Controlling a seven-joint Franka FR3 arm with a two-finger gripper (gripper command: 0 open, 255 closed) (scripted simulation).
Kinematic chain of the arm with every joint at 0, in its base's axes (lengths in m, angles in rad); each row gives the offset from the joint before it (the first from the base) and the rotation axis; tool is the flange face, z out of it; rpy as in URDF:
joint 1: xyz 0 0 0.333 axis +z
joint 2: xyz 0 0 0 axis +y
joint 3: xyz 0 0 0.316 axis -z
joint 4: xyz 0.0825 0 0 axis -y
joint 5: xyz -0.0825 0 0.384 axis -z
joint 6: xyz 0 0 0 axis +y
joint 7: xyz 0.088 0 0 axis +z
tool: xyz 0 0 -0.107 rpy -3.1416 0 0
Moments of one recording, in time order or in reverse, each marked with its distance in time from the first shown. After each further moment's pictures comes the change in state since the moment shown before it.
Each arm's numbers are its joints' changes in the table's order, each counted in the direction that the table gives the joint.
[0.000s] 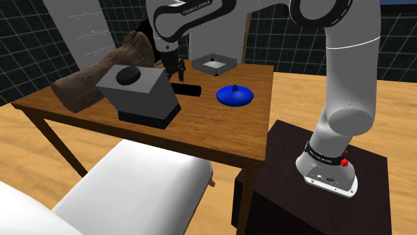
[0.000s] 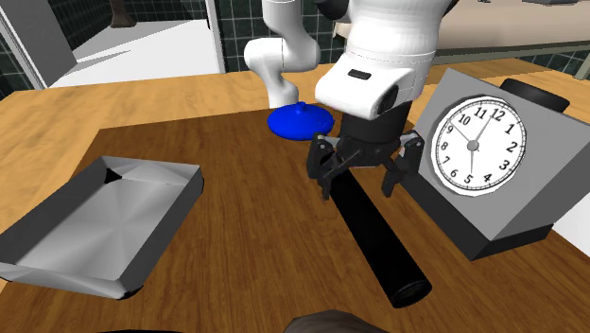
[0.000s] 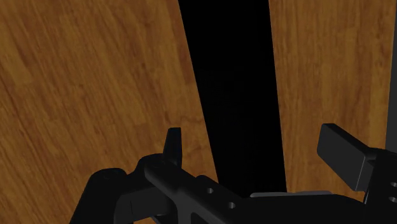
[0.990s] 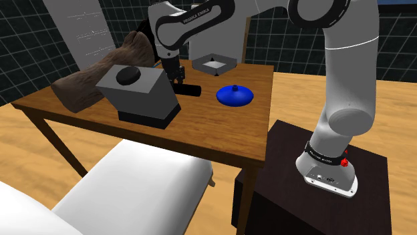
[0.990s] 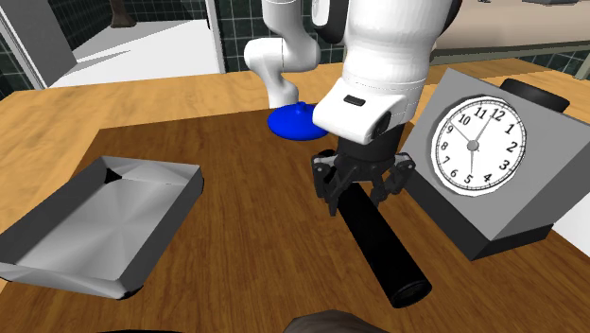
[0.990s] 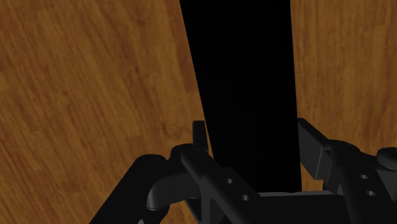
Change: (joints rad) arm -0.002 0.013 0.002 -0.045 0.004 -0.059 0.000
